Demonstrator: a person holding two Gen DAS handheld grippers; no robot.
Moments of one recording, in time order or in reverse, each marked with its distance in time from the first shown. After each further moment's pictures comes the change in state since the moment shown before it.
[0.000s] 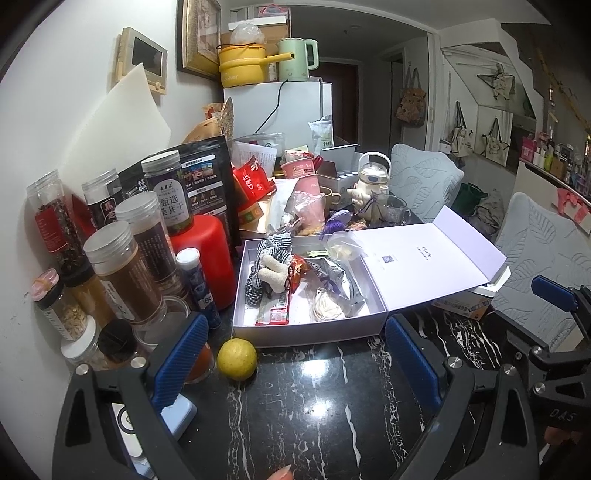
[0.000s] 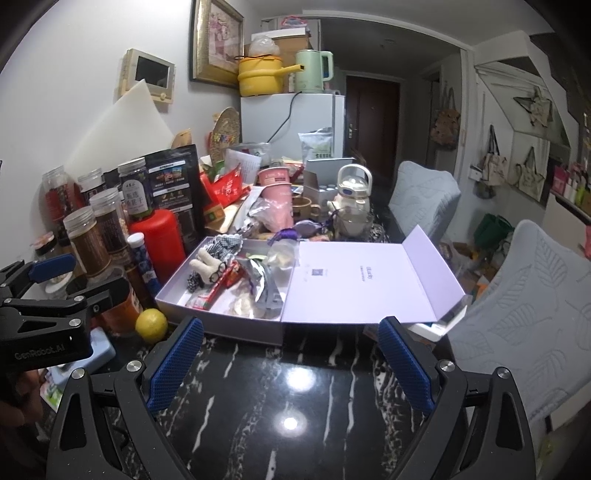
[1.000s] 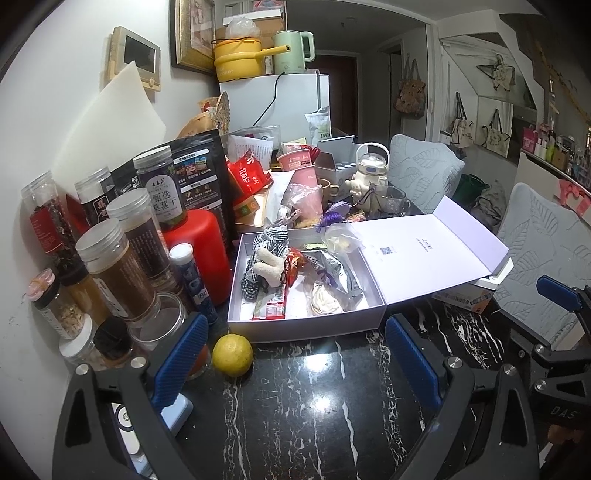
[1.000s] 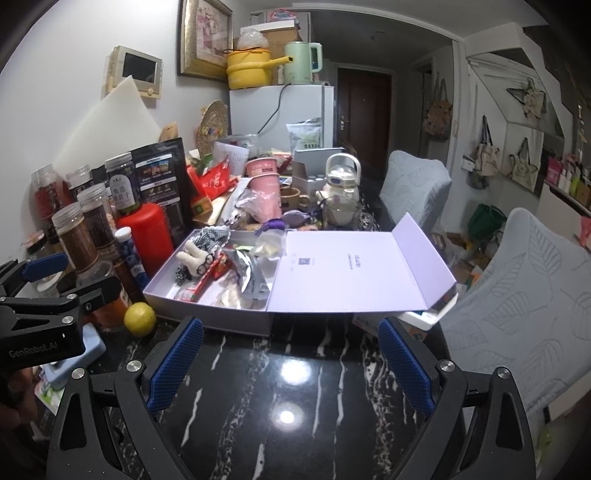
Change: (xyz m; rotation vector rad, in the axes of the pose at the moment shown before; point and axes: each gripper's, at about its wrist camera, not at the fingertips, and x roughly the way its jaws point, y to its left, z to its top) left arm 0.007 -0.010 -0.002 0.021 0.024 0.017; right arm 0.005 -0.011 -0.005 0.021 0.032 -0.028
